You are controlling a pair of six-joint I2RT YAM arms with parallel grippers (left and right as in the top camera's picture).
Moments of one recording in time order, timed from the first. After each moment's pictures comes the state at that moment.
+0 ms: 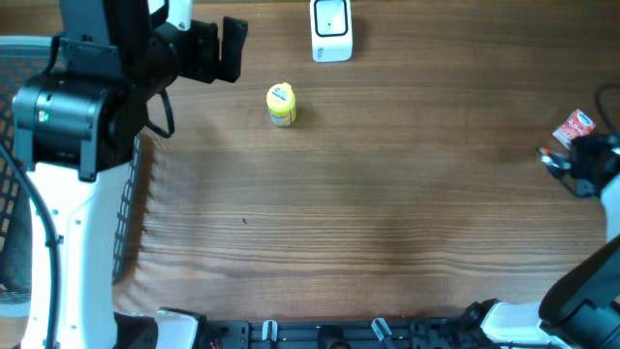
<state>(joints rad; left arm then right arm) -0.23 1.53 2.08 -1.12 0.06 0.05 -0.68 1.60 1.01 -0.39 -0.12 0.88</state>
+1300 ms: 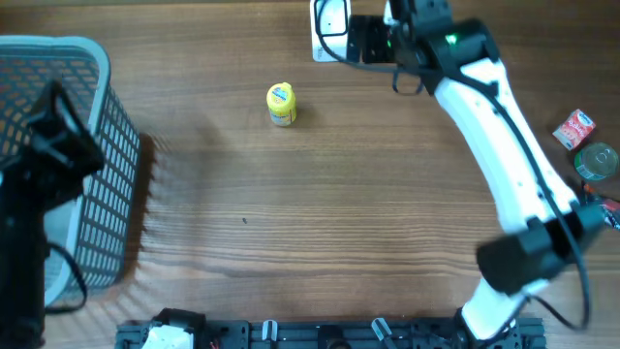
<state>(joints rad) -0.19 1.06 2.06 -1.27 -0.50 -0.33 0.37 1.92 2.00 -0.94 0.11 0.27</state>
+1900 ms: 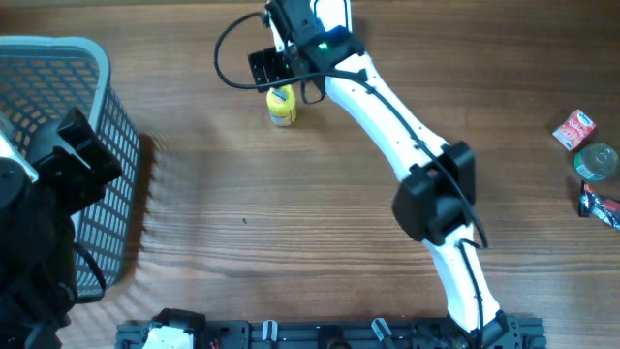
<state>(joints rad) -0.19 1.04 1.91 -1.34 -0.58 -0.39 0.60 2.39 2.30 -0.87 -0.03 0.20</state>
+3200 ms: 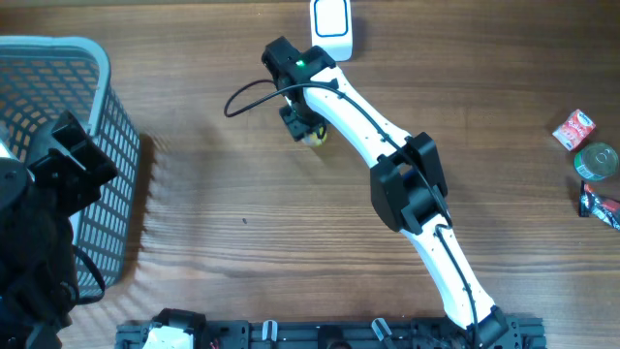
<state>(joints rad) -0.19 1.04 1.91 -1.36 -0.62 -0.40 0.62 2.56 2.35 -1.34 0.10 0.10</state>
